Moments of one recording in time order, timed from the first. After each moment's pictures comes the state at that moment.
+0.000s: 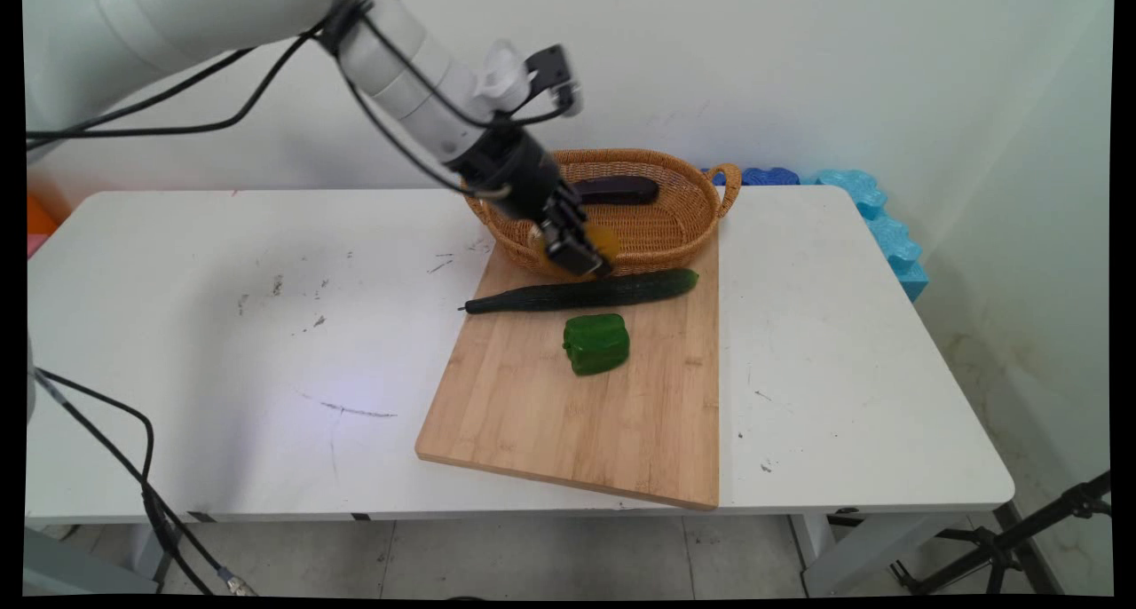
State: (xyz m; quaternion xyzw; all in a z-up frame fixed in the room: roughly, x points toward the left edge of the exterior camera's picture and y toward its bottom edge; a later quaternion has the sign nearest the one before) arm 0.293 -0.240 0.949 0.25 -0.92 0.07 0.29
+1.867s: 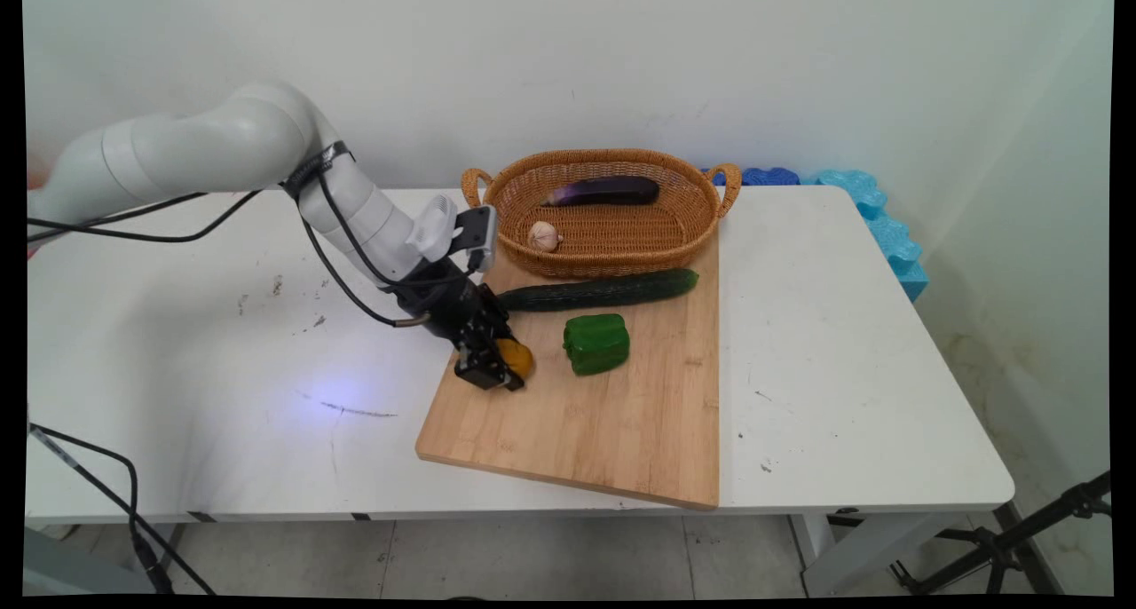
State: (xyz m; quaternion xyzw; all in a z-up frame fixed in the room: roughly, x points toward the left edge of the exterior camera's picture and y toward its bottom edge) arm 0.361 -0.206 0.809 0.20 -0.94 0.01 0.26
